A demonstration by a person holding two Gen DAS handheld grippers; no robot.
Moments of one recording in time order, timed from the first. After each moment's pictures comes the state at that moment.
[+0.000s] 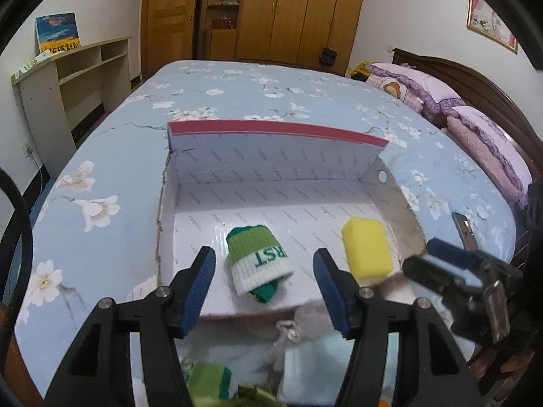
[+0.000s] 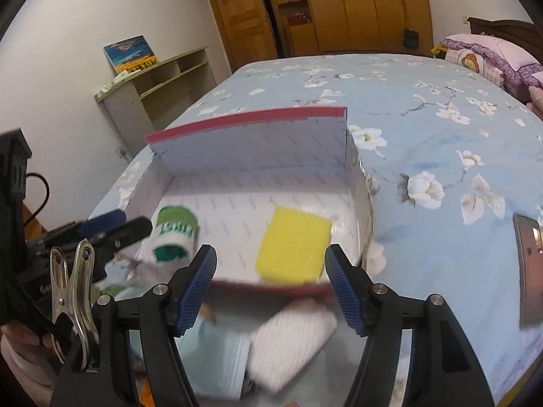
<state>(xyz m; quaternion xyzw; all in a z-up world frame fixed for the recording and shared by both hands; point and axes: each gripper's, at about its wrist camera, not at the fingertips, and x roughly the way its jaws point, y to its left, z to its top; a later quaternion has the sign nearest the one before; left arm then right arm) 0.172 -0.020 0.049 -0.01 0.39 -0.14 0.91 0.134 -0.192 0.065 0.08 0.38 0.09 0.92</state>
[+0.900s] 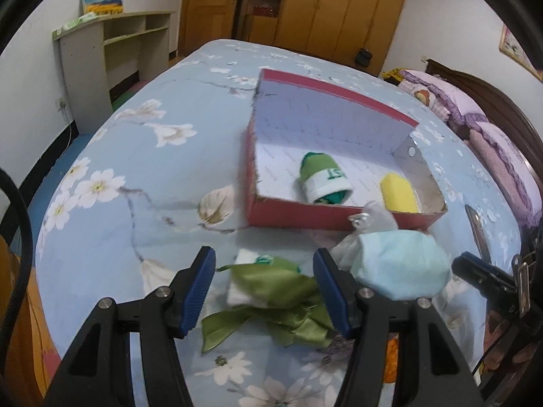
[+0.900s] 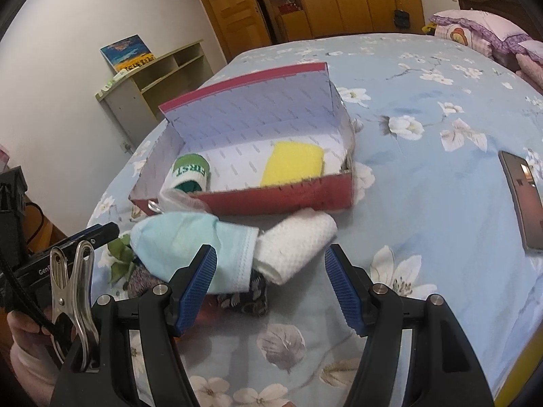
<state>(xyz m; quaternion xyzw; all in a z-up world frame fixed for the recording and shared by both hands) 0.102 0.054 0.024 -0.06 0.42 -0.08 0.90 0.067 -0.200 0.045 0.11 0.41 0.09 0.90</state>
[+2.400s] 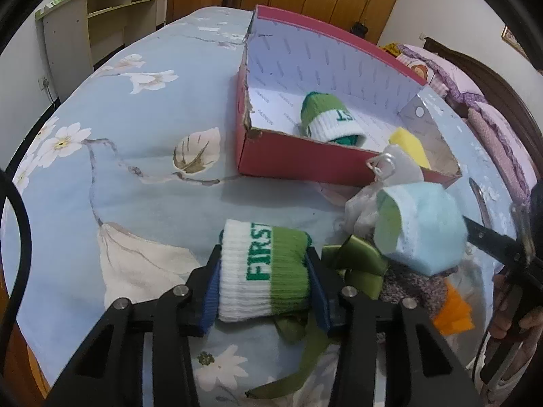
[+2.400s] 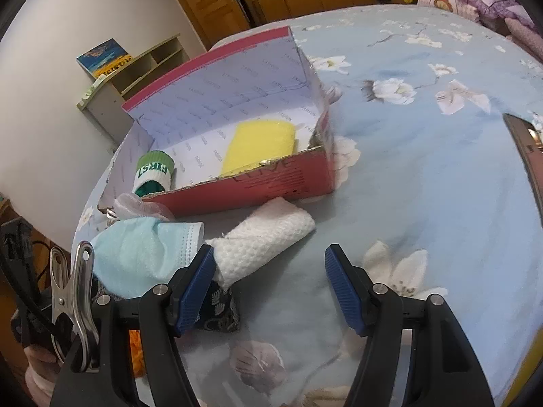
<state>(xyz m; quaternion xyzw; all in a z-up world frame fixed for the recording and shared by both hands) 0.113 0.045 -0.022 -0.06 0.48 -0.11 0.87 0.101 -0.219 0.013 0.16 0.44 0.07 0.88</state>
